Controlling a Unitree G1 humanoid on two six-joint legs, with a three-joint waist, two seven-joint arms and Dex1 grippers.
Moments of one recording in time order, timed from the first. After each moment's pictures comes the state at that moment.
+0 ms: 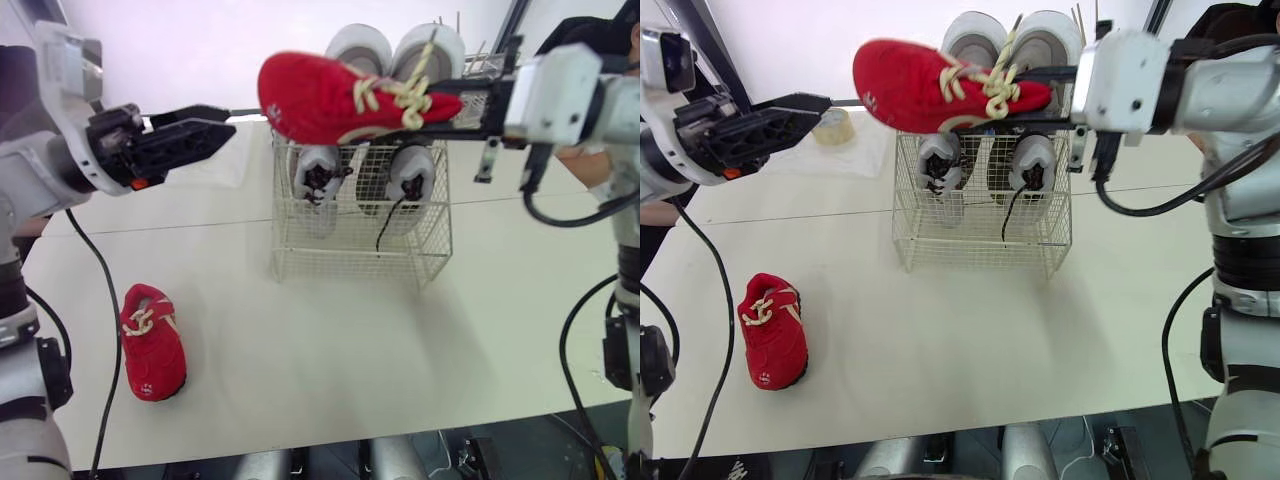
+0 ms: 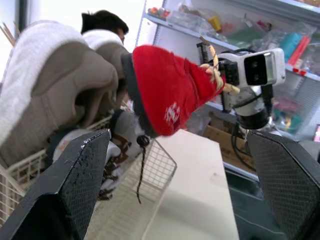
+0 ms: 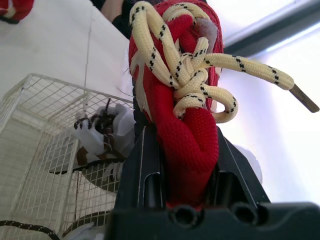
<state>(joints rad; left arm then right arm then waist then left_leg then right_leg) -0.87 0.90 0.27 0.04 -1.20 1.08 -0.95 -1.03 -0.85 0.08 -0.04 0.23 -0.11 1.17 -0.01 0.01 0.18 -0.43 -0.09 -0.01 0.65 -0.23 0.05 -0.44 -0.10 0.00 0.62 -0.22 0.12</state>
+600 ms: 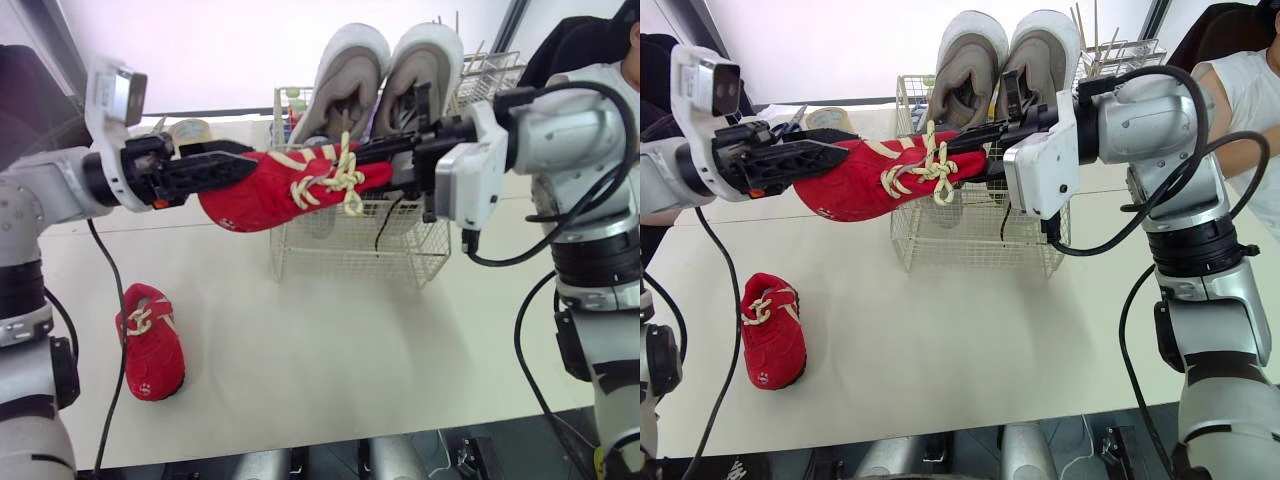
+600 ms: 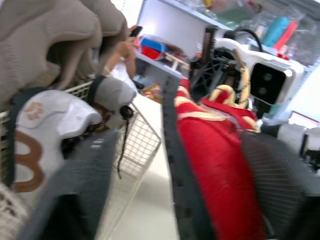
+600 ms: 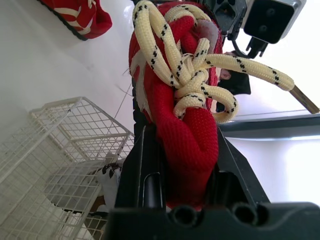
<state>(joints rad) -0.88 0.87 0.21 0.03 -1.14 1.15 -1.02 -1.11 -0.73 0.19 0.05 0.15 -0.42 1.30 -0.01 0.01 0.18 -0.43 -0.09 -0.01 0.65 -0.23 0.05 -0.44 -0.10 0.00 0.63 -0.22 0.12</state>
